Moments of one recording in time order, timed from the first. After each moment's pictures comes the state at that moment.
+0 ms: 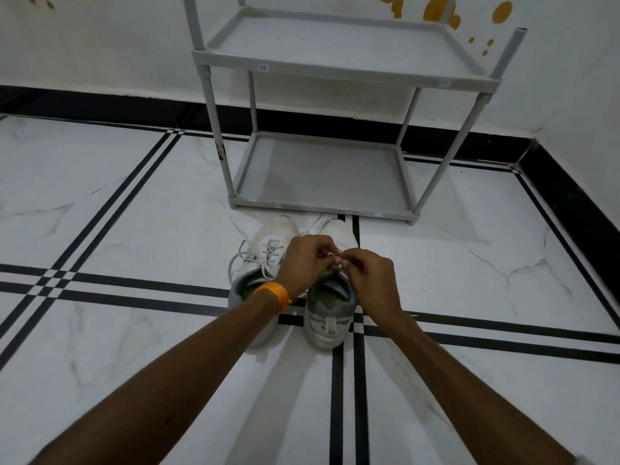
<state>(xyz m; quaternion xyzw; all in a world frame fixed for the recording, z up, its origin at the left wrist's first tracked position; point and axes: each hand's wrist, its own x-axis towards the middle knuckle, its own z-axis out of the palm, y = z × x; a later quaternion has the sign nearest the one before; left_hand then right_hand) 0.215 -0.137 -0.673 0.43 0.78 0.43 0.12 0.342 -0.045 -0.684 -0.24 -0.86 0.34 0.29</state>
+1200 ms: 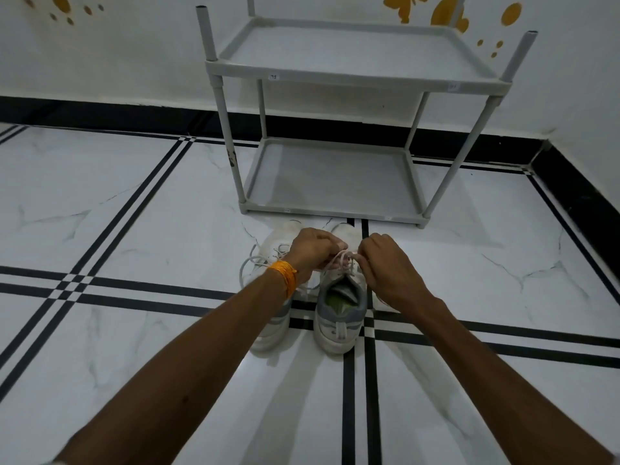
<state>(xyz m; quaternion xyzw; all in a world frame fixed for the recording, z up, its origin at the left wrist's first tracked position) 0.199 -0.125 -0.648 0.17 0.74 0.54 0.37 0.334 -0.021 -0.660 -0.14 -0.97 0.10 0.16</state>
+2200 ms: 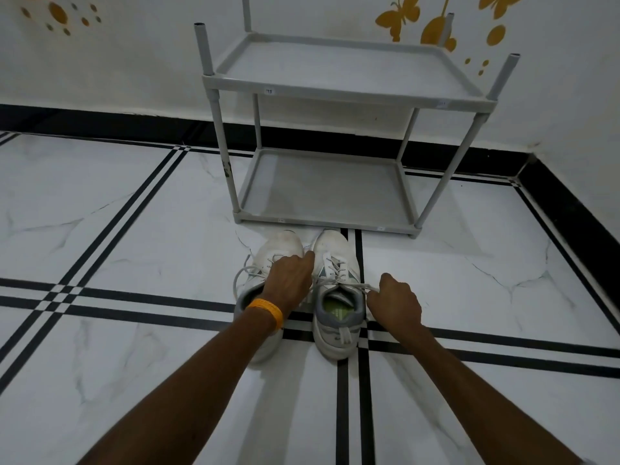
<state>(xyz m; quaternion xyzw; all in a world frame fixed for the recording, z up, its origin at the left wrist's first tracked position) 0.195 -0.153 -0.685 0.48 0.87 0.06 -0.03 0.353 -0.022 -0.698 -0.47 -0.86 0.19 0.03</state>
